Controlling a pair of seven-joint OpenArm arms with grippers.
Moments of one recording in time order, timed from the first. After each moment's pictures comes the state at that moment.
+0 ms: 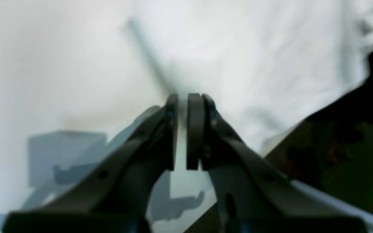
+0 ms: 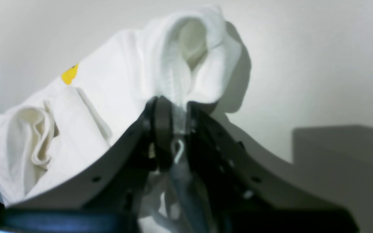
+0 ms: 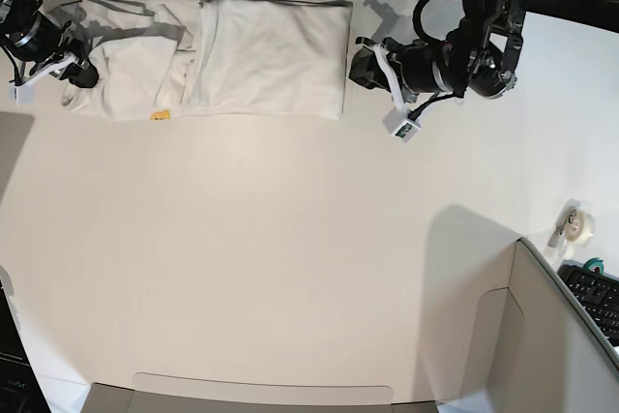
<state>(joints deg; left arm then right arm) 8.7 -19.1 8.2 105.4 -48.9 -14.2 69.4 -8.9 11.7 53.5 87.3 51.9 33.8 -78.6</state>
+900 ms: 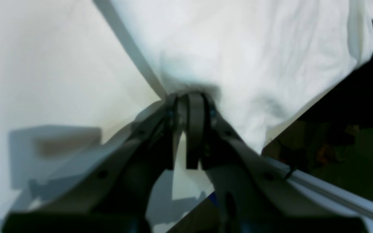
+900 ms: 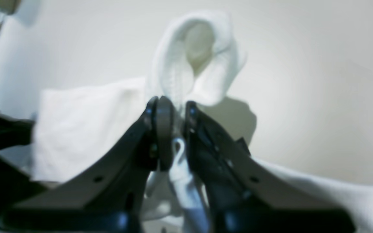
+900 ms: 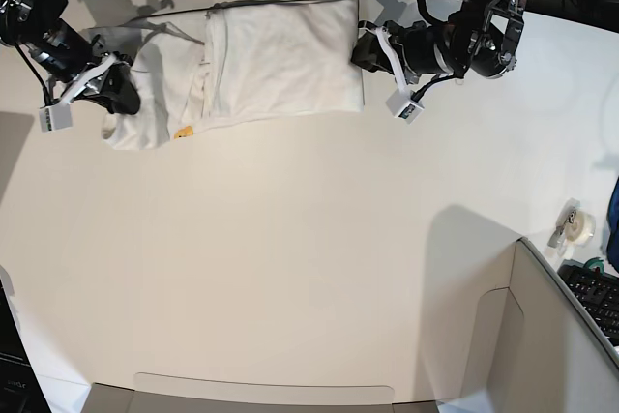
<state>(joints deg) 13.2 -20.7 8.2 104.8 -49.3 -14.2 66.4 -13.5 6.1 39.1 112.8 58.5 33.4 -79.2</state>
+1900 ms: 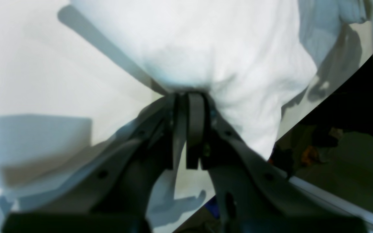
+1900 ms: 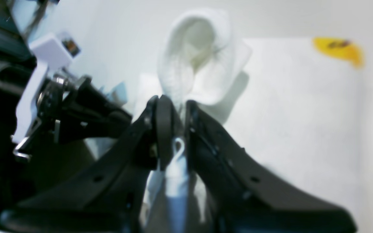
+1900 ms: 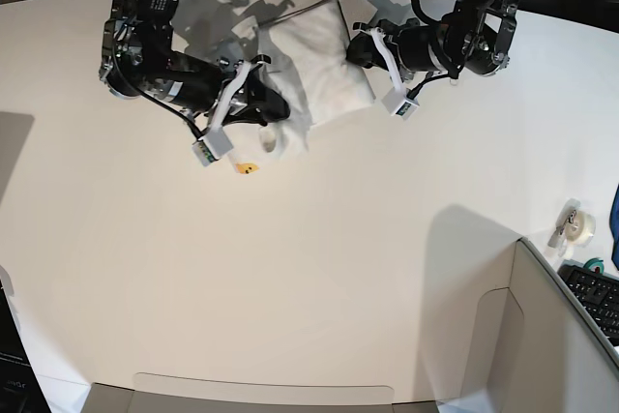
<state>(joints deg) 12.9 -18.8 8.2 101.6 -49.3 -14.0 66.2 -7.3 0.2 6.3 108.1 48.0 33.2 -74.5</state>
